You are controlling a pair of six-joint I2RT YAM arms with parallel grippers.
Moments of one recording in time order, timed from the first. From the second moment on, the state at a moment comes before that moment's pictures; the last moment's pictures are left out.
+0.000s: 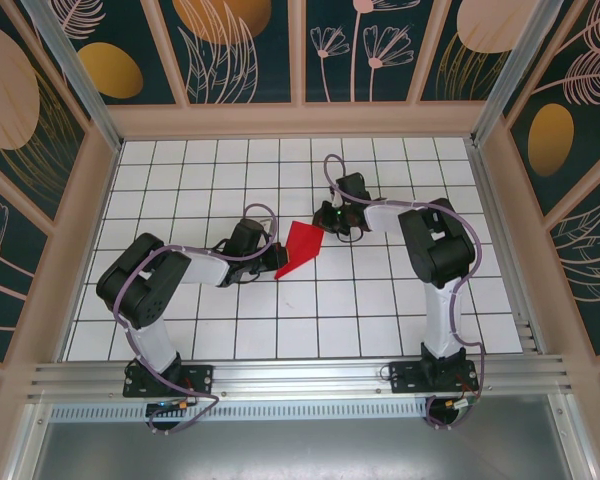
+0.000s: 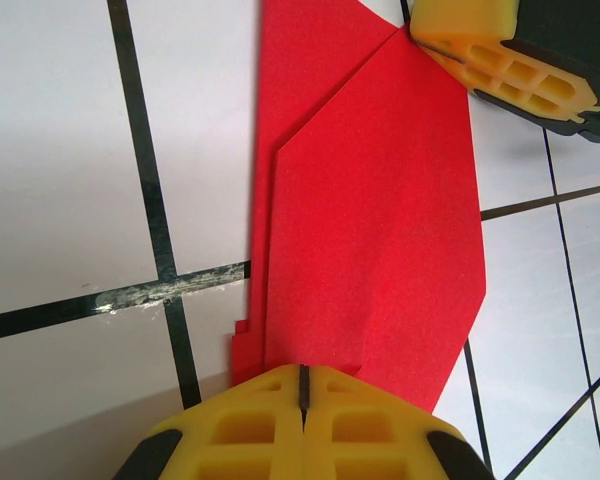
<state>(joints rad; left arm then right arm) -0.58 1.79 0.69 0.34 0.29 -0.69 0.44 2.07 1.22 -0.07 -0.43 0.69</state>
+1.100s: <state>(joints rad) -0.58 1.78 0.71 0.27 0.26 -0.68 0.62 1.99 1.11 -0.05 -0.41 0.73</state>
